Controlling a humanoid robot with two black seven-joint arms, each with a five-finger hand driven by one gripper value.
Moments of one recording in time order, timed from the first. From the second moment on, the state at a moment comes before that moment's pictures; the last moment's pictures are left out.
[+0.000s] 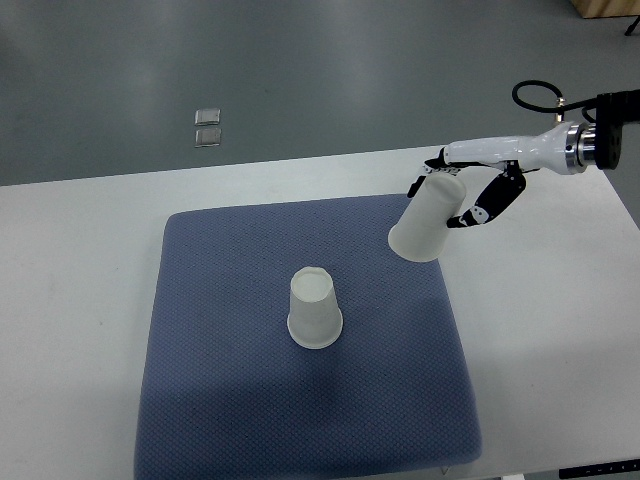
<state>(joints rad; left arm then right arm) 0.05 0.00 -0.20 -0.11 0.12 -0.18 0.06 0.98 -0.72 0.53 1.29 -1.37 0.60 0.24</state>
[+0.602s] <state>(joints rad) 0.05 0.00 -0.20 -0.11 0.12 -0.18 0.06 1.09 -0.54 0.53 1.38 -1.37 0.61 0.23</state>
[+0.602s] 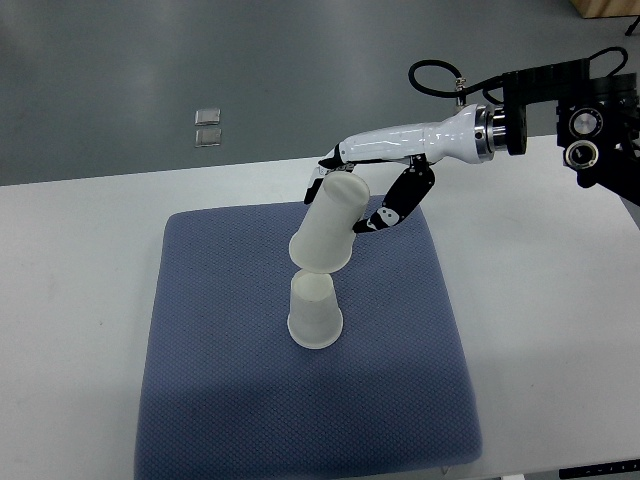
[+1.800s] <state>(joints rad) 0.05 0.00 -0.20 -0.11 0.12 -0.18 0.06 1.06 -0.49 0.47 1.41 -1.41 0.61 0.20</state>
